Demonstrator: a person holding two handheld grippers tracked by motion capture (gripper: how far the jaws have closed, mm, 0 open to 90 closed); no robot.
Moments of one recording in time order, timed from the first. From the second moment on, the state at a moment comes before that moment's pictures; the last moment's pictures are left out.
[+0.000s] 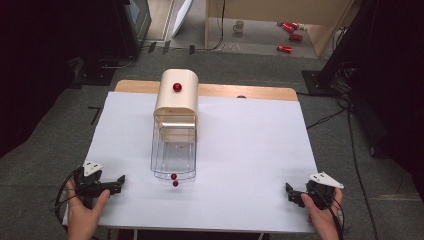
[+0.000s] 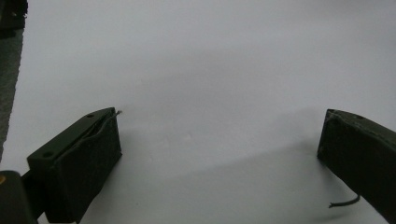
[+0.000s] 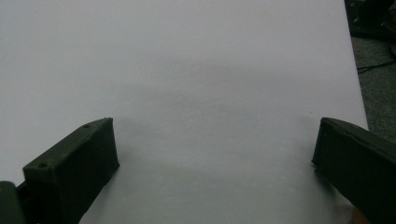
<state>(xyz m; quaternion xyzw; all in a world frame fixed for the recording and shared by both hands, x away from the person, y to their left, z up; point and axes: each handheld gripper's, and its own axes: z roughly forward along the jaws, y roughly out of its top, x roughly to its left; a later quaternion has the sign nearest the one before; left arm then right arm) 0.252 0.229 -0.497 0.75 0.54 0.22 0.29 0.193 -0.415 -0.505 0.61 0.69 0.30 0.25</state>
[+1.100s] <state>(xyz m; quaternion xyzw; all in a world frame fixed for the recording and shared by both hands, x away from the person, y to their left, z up) 0.251 0.228 -0.497 0.75 0.54 0.23 0.29 0.200 -0.320 -0.455 0.55 0.70 0.37 0.26</state>
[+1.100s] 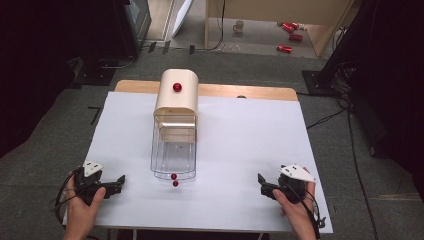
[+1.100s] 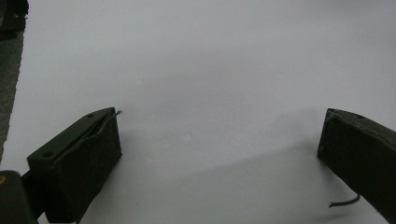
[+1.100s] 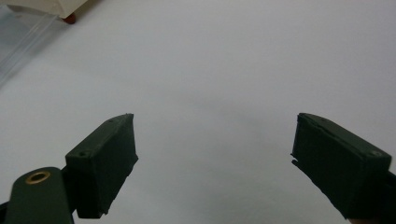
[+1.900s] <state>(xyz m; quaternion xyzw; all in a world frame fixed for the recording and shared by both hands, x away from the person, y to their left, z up) 0.251 0.228 -0.497 0.75 0.54 0.23 0.29 0.209 -0.234 -0.449 0.50 0.74 0.39 0.23</state>
